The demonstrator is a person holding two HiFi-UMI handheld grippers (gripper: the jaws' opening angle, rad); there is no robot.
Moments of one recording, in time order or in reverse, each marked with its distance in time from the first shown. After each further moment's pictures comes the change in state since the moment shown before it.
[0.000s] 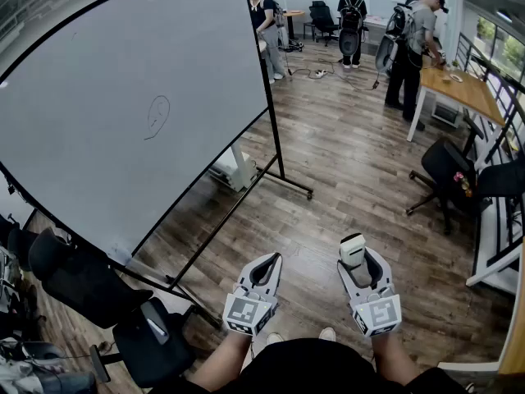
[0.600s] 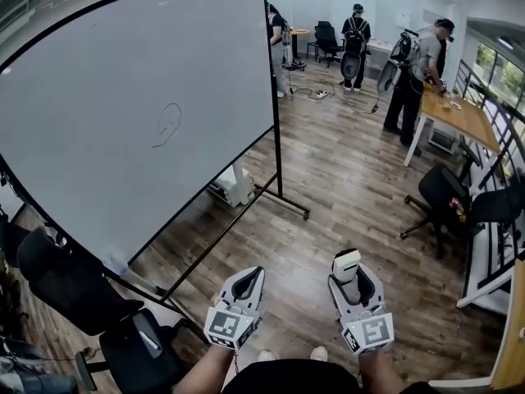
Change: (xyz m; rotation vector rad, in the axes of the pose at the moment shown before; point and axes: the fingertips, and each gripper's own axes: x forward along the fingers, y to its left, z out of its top) left arm -0.035 0.066 0.009 -0.012 -0.020 0.047; right arm 0.034 0.041 0.036 0.039 -0.061 -0.010
